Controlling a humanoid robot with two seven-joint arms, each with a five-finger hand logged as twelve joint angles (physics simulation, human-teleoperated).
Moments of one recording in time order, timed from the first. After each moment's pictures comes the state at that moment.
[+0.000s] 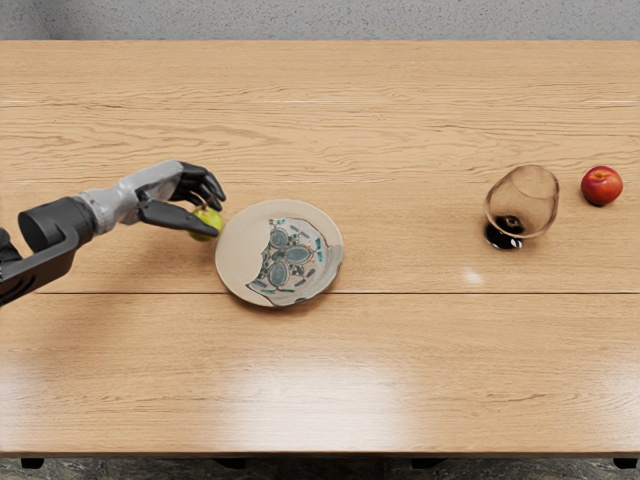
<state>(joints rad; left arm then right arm) -1.06 0.72 0.06 -1.23 0.49 -0.03 -0.32 0.00 0.00 0.16 0.18 -0.10 0.29 -0.06</state>
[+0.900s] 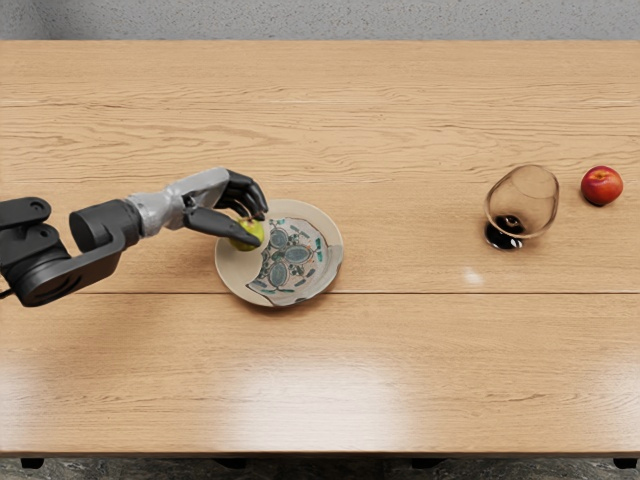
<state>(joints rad) -1.08 0.61 0.06 -1.24 0.49 -0.03 -0.28 0.00 0.00 0.16 0.18 -0.10 0.29 -0.06</state>
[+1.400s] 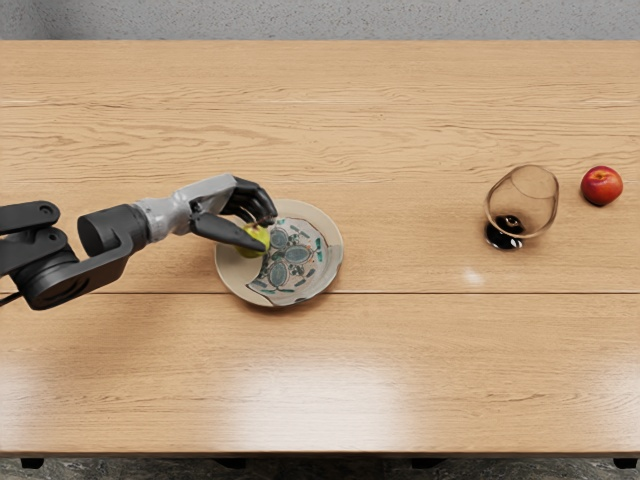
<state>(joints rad) -1.08 0.59 0.07 -1.23 0.49 -0.03 -0.26 0.00 0.00 0.16 0.18 -0.10 0.29 -0.06</state>
